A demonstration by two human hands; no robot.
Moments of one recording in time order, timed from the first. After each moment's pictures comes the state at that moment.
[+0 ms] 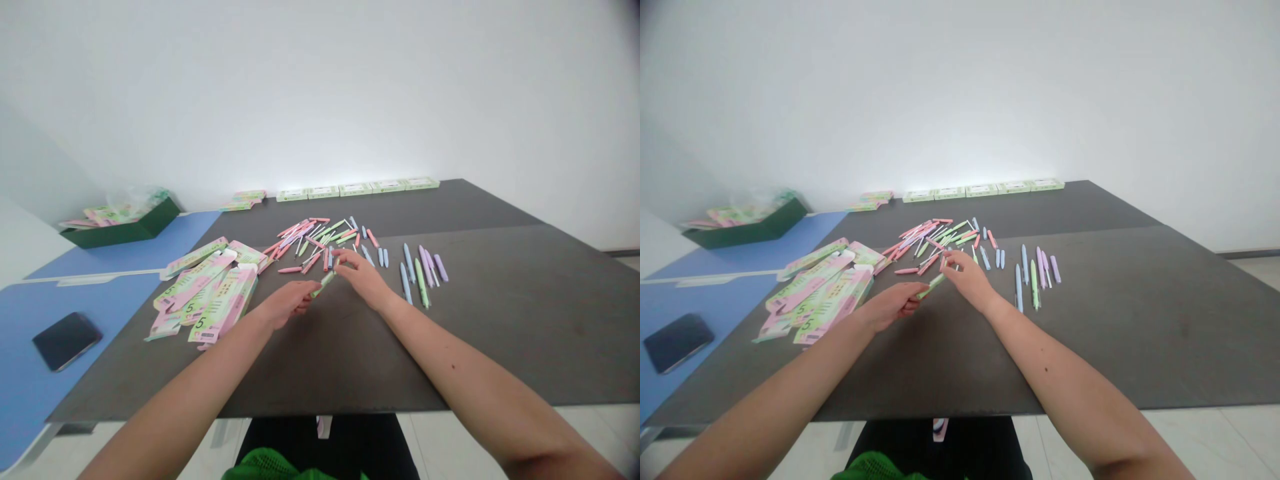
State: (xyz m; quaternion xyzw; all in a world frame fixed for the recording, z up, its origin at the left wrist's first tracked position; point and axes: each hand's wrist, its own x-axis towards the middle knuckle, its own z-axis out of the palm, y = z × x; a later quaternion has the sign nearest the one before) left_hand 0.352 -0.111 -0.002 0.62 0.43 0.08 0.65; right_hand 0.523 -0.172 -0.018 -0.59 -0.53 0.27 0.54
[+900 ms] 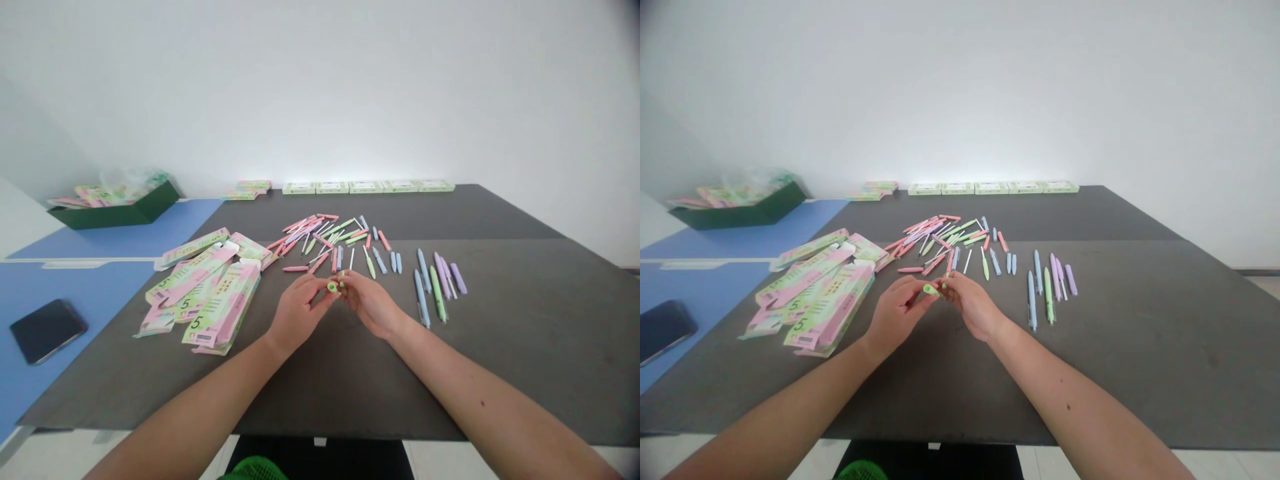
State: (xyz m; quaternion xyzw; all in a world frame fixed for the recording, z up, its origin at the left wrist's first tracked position) left_hand 0.344 -0.132 -0.007 0.87 0.24 0.38 0.21; right_hand 0.489 -0.183 -0.023 -0.37 -0.32 0.59 0.64
